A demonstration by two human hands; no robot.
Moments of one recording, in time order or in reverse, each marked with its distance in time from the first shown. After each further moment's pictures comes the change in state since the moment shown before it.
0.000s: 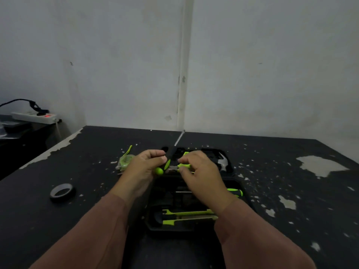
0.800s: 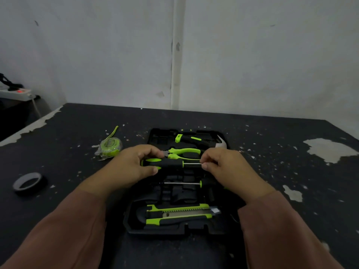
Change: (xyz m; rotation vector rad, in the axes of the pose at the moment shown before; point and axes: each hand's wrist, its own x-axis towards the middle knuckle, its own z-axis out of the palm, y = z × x) left_hand 0.015 -0.016 -0.020 0.930 -0.307 0.165; right_hand 0.003 0.070 -0.040 -0.219 -0.295 0.181
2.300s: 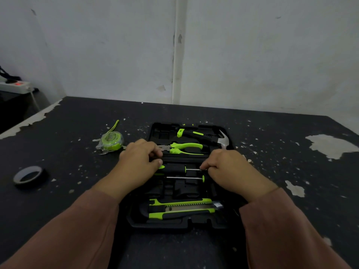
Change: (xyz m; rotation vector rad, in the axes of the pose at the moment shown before) left_hand -0.001 0.008 0.019 0.321 0.174 -0.114; right_hand -0.007 -0.016 -0.004 -0.253 -0.246 -0.015
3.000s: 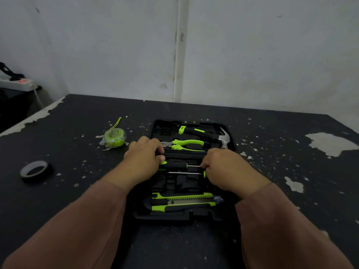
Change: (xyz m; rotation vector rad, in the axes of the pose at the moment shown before) left_hand 0.005 0.003 0.007 0.102 -0.090 -0.117; right_hand 0.002 -0.011 0.011 -0.150 -0.063 0.062
